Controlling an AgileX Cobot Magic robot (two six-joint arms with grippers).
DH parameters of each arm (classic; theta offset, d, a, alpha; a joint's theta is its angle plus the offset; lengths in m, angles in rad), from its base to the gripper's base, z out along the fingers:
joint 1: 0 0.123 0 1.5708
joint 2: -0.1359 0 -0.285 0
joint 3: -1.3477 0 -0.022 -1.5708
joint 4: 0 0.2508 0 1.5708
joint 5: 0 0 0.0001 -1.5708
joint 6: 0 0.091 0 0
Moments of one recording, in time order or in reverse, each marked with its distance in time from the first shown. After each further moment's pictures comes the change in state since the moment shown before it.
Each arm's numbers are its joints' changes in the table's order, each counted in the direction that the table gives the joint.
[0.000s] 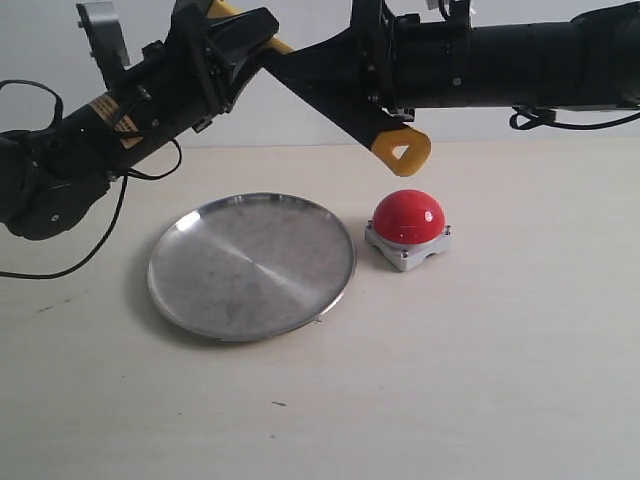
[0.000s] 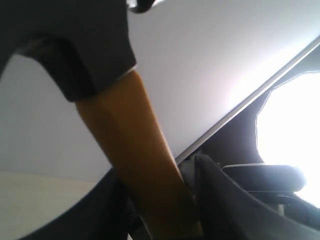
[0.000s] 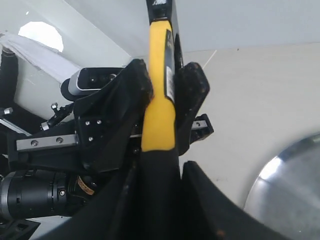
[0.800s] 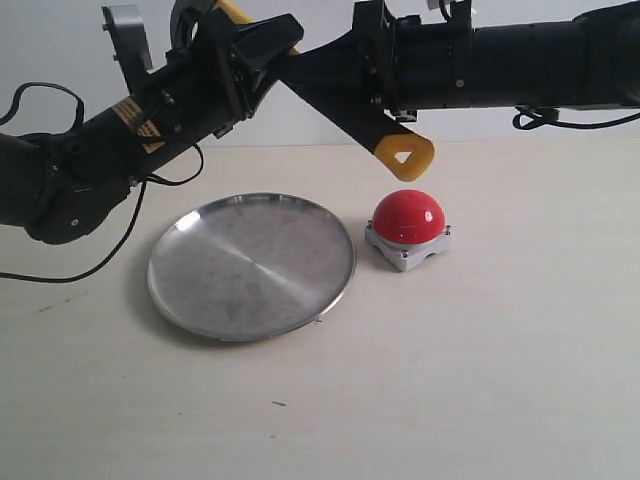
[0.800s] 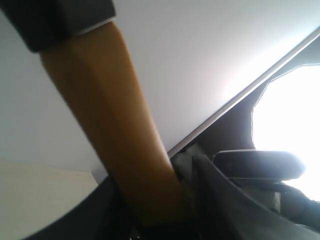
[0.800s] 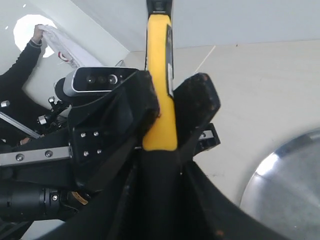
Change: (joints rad) left arm -0.063 0.000 0.005 -0.014 -0.023 0.004; right arm -0.002 0.002 0.000 -0.024 -0.005 -0.002
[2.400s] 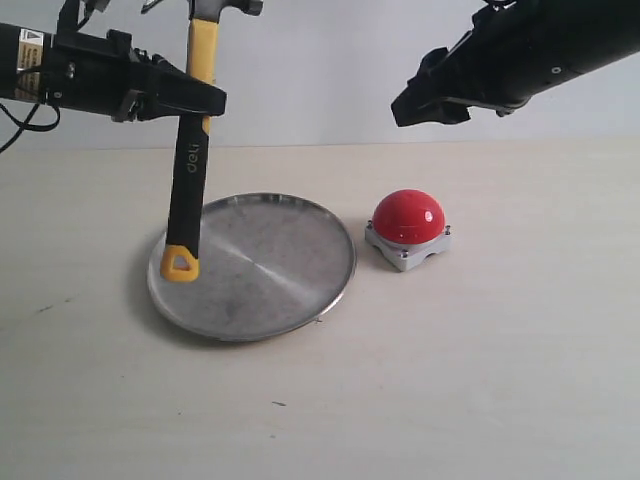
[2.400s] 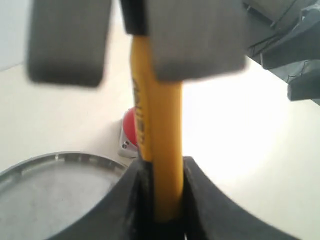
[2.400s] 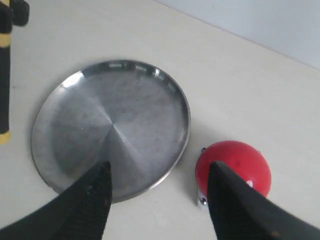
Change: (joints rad) left arm 0.327 0.037 0.355 1.250 -0.119 -0.423; right arm 0.002 0.265 -0.015 -1.019 0.369 0.456
